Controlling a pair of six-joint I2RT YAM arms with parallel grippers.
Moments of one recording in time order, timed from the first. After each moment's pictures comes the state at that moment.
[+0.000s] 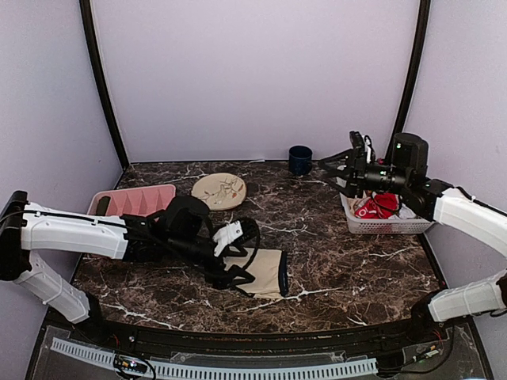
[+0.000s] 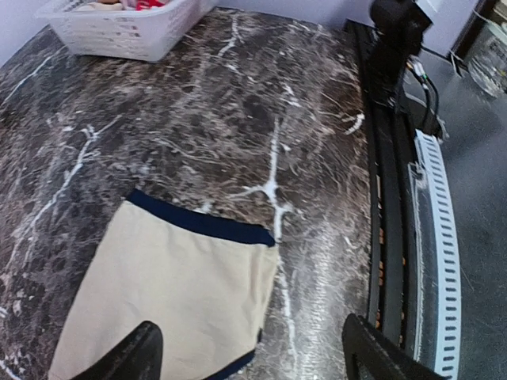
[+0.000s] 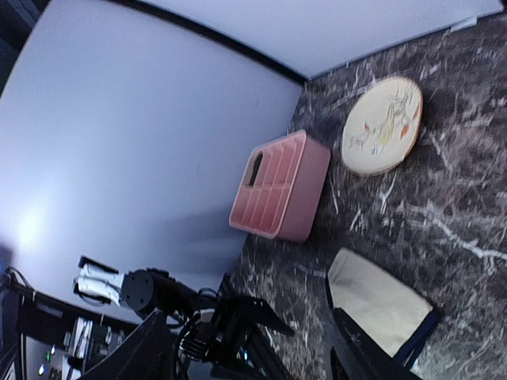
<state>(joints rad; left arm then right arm) -0.99 1.43 0.84 -0.07 0.32 0.10 0.41 1.16 0.88 0.10 -0.74 0.95</state>
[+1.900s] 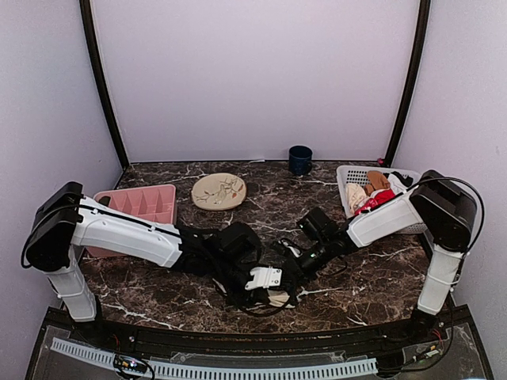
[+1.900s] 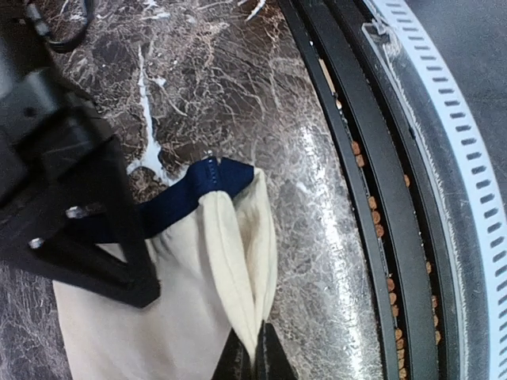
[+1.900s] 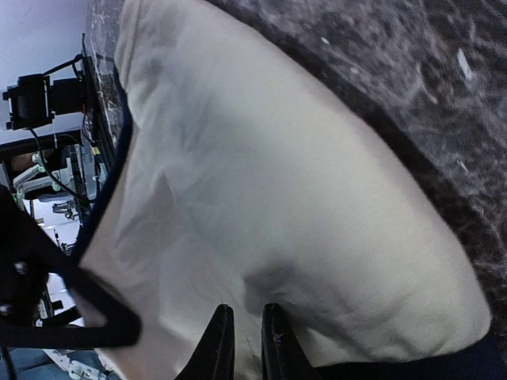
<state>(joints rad) -1.17 1.77 1.05 -0.25 0.30 0.49 0.81 1.83 0.85 -0.07 -0.82 0.51</state>
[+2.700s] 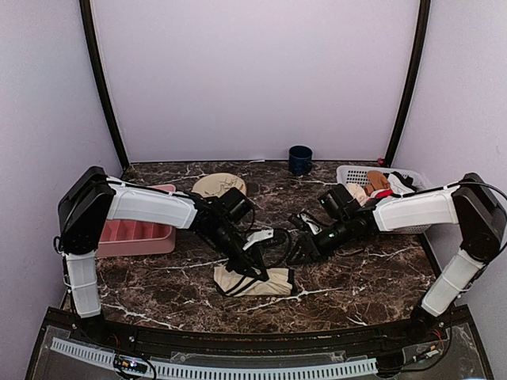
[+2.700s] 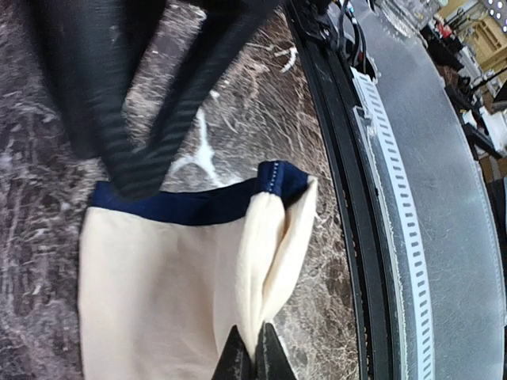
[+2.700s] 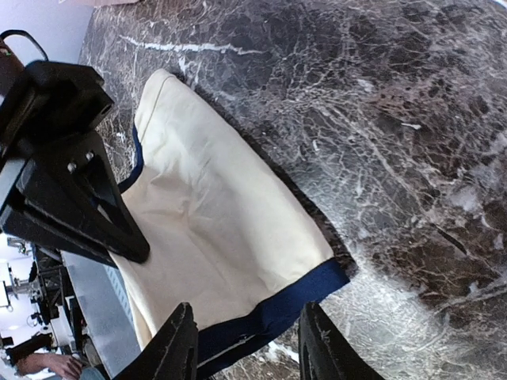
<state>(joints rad) -0.90 1.96 1.30 -0.47 0.80 0.41 0.70 1.62 0.88 -0.28 -0.66 0.34</state>
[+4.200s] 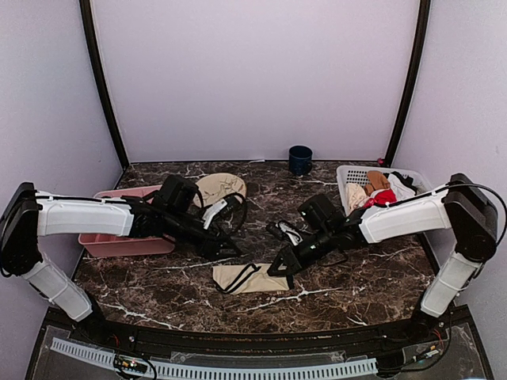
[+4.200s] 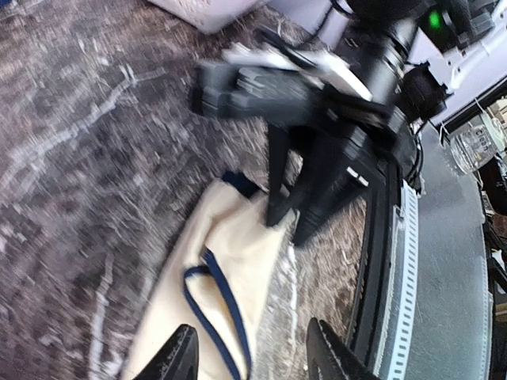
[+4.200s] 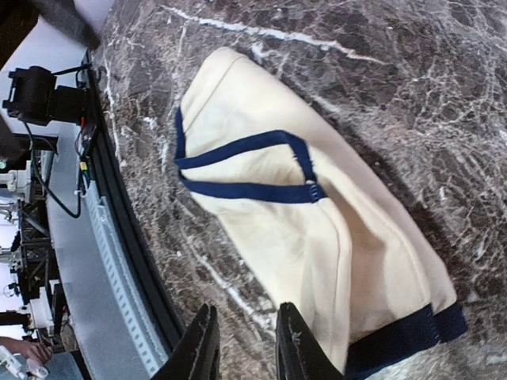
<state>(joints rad) -0.76 1.52 0.92 -0.16 0.61 -0.06 0.87 1.66 0.88 -0.12 -0.61 0.40</state>
